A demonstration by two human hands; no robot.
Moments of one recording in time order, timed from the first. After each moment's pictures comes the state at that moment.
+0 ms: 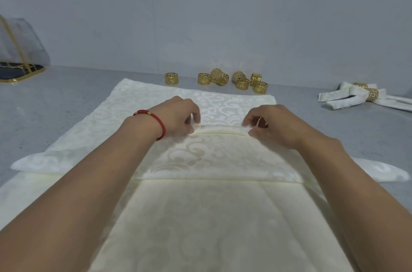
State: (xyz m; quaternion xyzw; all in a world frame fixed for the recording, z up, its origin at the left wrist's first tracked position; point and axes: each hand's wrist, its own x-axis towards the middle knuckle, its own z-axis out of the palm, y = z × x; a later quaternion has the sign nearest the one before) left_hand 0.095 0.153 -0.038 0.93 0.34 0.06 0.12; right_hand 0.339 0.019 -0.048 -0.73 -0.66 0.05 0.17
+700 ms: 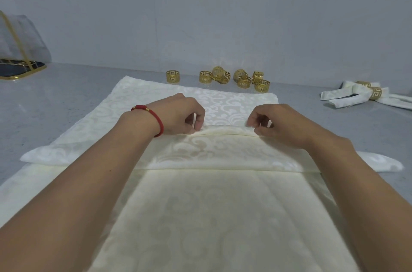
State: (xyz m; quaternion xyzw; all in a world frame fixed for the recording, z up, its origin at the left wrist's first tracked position) left_hand 0.088 0.148 -0.028 0.95 0.28 0.04 0.12; right_hand 0.345 0.012 -0.047 -0.71 -0.68 0.07 0.17
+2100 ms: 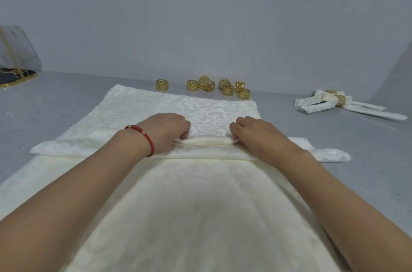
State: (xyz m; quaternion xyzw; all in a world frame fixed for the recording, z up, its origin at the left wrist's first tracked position) left_hand 0.081 0.118 -0.045 0.96 0.27 0.01 -0.03; right_hand 0.304 -0.024 -0.046 -0.68 -0.72 -0.14 -0.01
